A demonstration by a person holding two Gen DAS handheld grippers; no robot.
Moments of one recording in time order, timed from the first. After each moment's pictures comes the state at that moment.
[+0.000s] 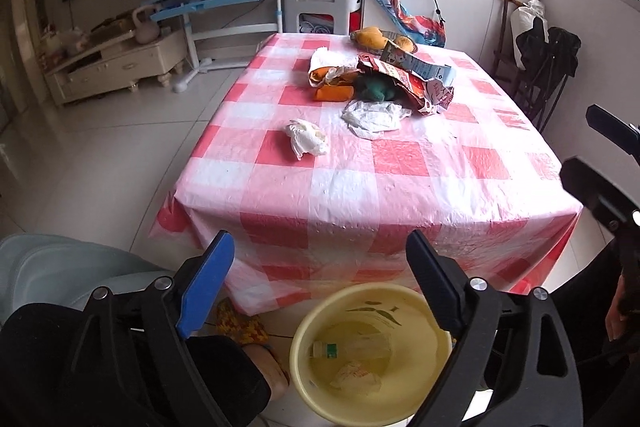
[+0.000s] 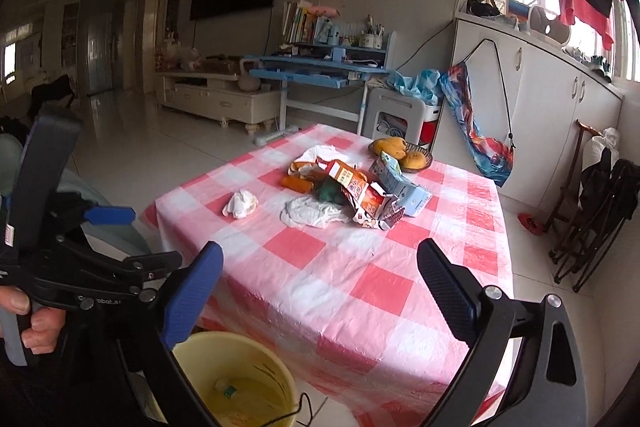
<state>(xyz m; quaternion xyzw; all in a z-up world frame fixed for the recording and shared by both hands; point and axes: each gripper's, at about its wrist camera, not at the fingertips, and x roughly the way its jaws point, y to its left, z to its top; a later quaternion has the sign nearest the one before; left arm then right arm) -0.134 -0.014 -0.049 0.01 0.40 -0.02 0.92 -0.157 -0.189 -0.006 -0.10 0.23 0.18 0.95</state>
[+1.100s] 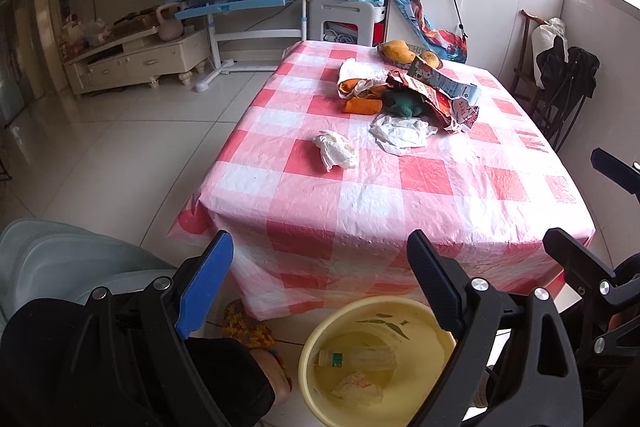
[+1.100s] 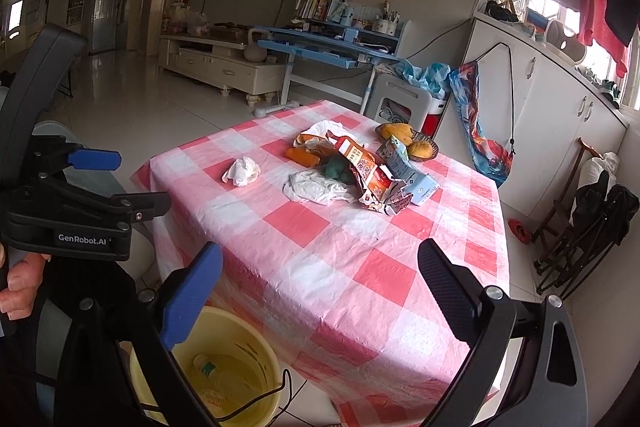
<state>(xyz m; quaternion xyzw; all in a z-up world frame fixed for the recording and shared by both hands) -0.133 0.001 -0.047 -0.01 0.38 0.02 0.92 -0.160 -0.170 -0.019 -0.16 0.25 0.17 0.94</state>
